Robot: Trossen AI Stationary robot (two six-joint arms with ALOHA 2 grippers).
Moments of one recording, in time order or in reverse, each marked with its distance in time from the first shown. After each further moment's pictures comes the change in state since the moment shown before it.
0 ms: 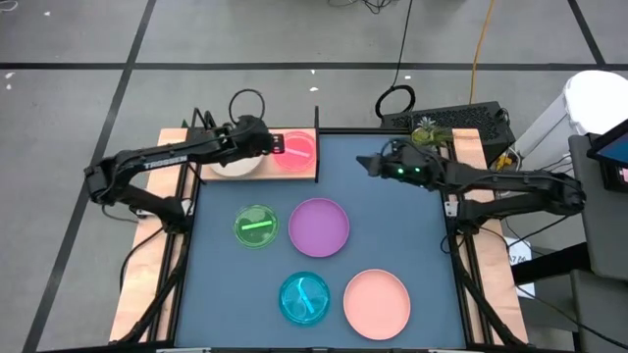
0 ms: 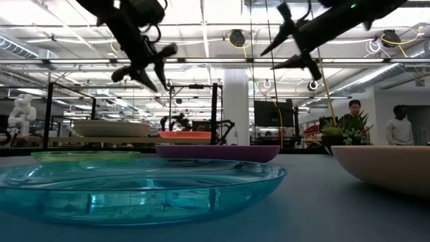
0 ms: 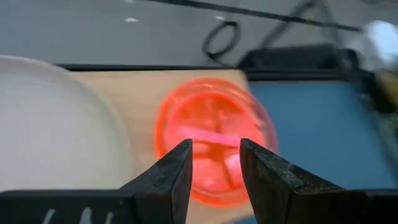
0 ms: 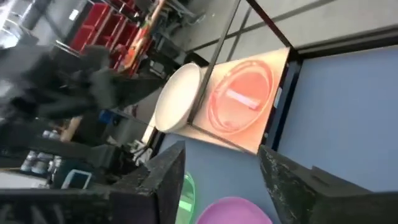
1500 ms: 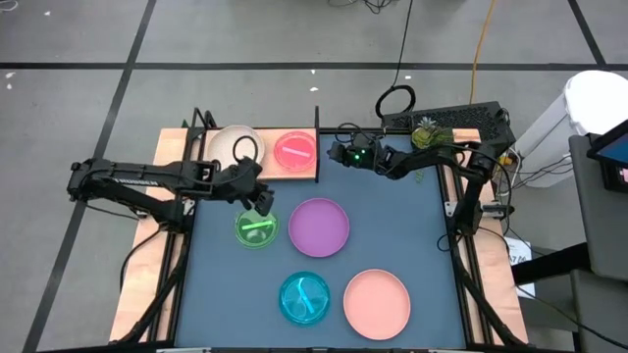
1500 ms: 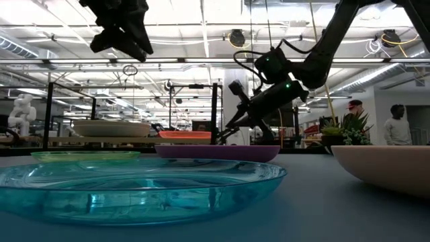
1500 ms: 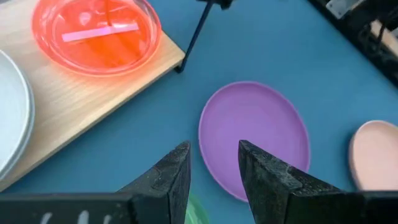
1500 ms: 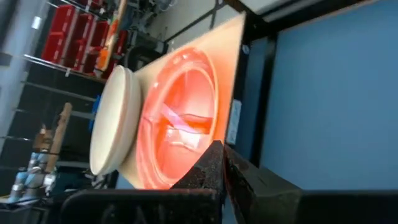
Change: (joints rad) left arm -0.487 -0.180 -0.004 -0.255 0.024 0.068; right arm -0.244 0.778 0.135 0.567 -0.246 0.076
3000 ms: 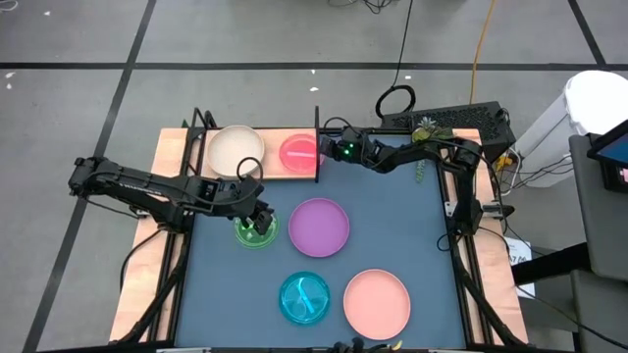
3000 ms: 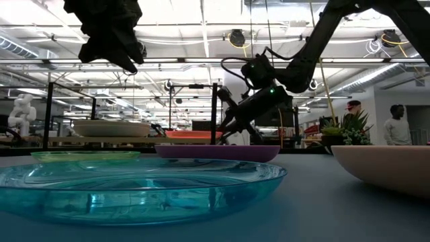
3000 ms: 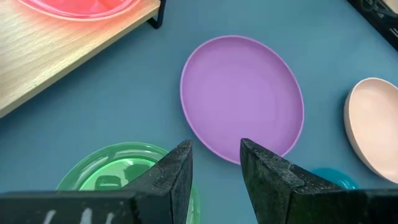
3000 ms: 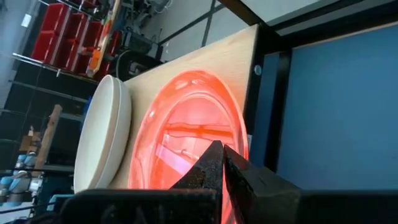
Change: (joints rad) left arm -0.133 0.000 -0.113 0.076 0.008 -0.086; right arm -0.019 0.114 0.164 -0.069 0.005 -0.031
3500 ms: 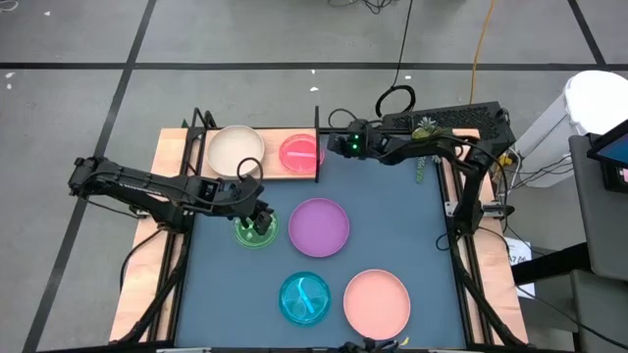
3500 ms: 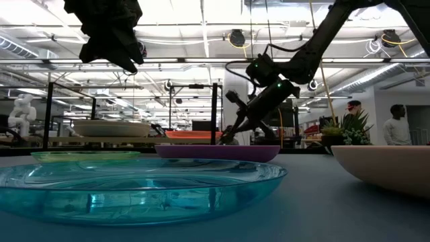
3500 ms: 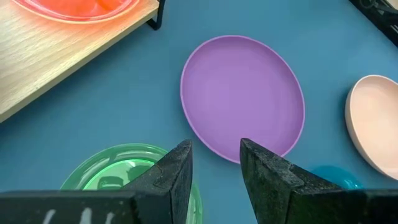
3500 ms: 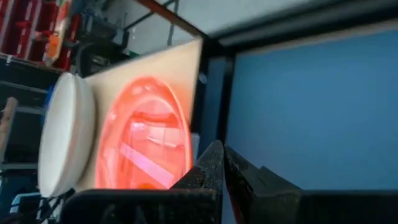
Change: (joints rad) left arm 0.000 0.000 0.000 0.001 0.000 0.022; right arm -0.050 -0.081 0.000 -0.248 -0.052 -0.032
